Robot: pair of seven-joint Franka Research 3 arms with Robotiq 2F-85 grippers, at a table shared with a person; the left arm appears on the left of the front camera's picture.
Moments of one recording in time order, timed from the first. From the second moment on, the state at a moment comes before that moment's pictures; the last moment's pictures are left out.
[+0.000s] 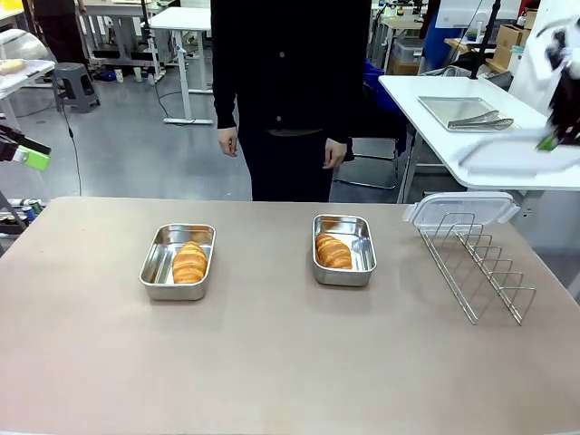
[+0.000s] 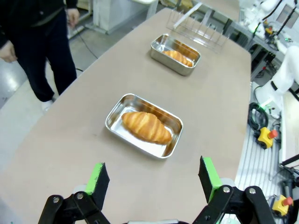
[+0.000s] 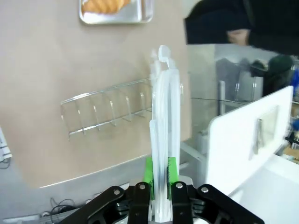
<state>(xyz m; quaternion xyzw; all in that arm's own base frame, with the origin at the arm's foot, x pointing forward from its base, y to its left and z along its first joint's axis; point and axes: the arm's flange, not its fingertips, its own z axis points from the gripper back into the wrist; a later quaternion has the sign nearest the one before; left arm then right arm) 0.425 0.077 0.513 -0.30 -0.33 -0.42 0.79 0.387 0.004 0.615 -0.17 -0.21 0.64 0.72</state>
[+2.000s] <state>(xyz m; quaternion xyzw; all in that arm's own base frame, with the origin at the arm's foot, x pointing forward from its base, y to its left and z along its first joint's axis) 0.425 0.078 0.513 -0.30 -0.33 -0.42 0.79 0.469 0.143 0.581 -0.20 -0.28 0.82 0.45</state>
